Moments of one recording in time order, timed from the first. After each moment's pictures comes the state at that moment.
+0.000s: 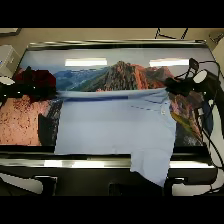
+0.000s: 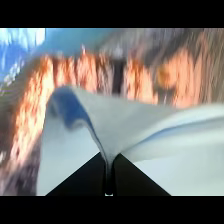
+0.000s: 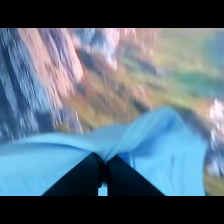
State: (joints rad) left arm 0.28 -1.74 1.53 0.85 -1.22 -1.32; right arm -0.15 -1.60 1.47 -1.24 1.00 1.64
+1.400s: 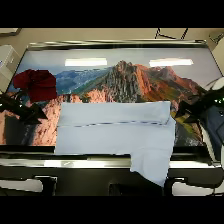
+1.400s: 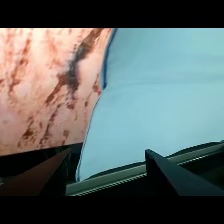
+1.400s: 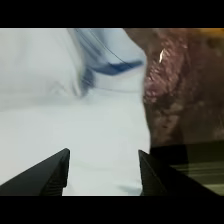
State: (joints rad) left arm 0.42 -1.59 1.33 1.12 -1.67 -1.35; right arm -0.35 -1.51 1.35 -1.34 1.61 1.62
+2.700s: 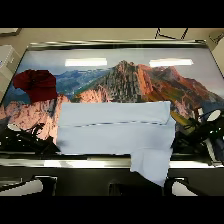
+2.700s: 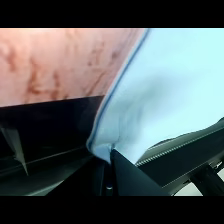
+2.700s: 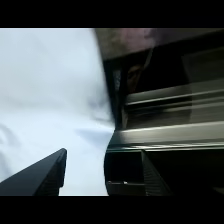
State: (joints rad) left arm 0.46 -1.39 0.61 1.06 -1.38 -1.20; right arm -0.43 -1.29 0.80 -1.36 1.55 1.52
